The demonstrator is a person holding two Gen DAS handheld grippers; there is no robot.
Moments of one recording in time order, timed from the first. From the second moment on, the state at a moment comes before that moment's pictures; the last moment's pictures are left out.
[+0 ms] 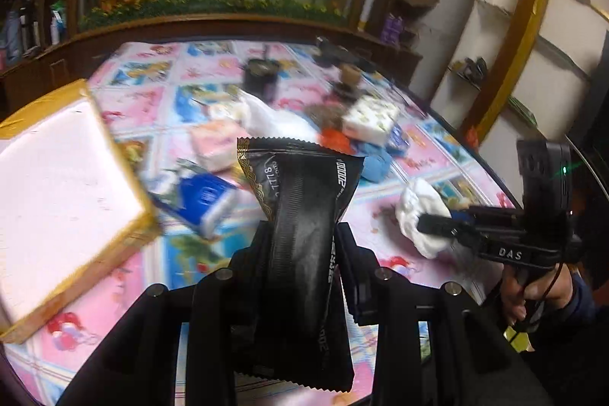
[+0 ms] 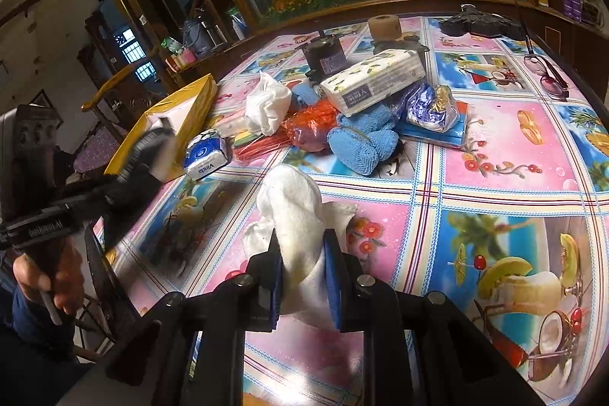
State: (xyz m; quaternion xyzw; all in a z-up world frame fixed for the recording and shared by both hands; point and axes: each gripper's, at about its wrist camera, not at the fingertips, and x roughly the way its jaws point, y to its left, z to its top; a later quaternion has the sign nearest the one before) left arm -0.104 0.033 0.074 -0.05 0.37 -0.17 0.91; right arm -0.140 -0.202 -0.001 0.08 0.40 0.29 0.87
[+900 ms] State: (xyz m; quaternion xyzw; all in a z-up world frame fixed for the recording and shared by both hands) left arm -0.093 0.244 0.145 -0.11 0.34 -0.01 0.94; right arm -0.082 0.034 0.149 0.01 0.37 0.44 0.82
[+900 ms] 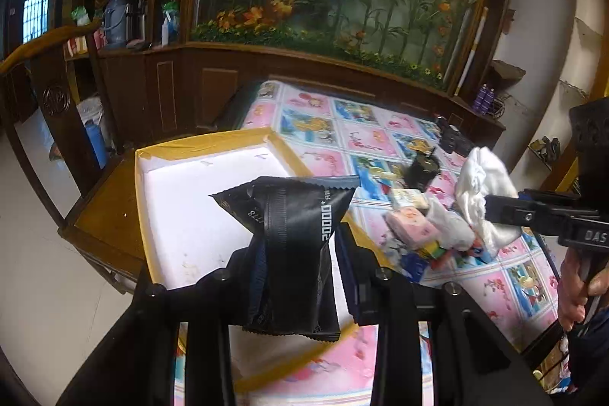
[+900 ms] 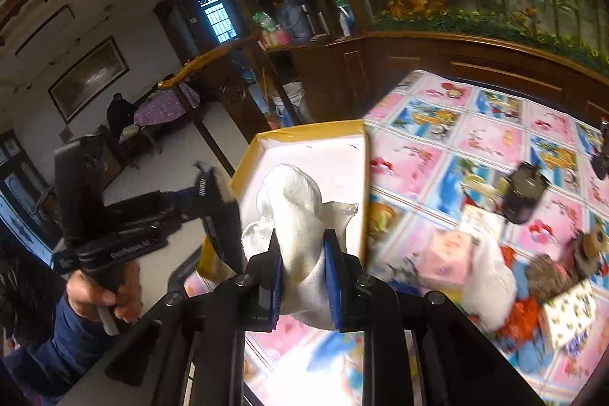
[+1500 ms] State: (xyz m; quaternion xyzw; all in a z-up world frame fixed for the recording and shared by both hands) left arm 0.048 0.331 0.085 -0.19 0.42 0.04 0.88; right arm 0.068 0.194 0.077 0.02 0.47 0.37 0.80
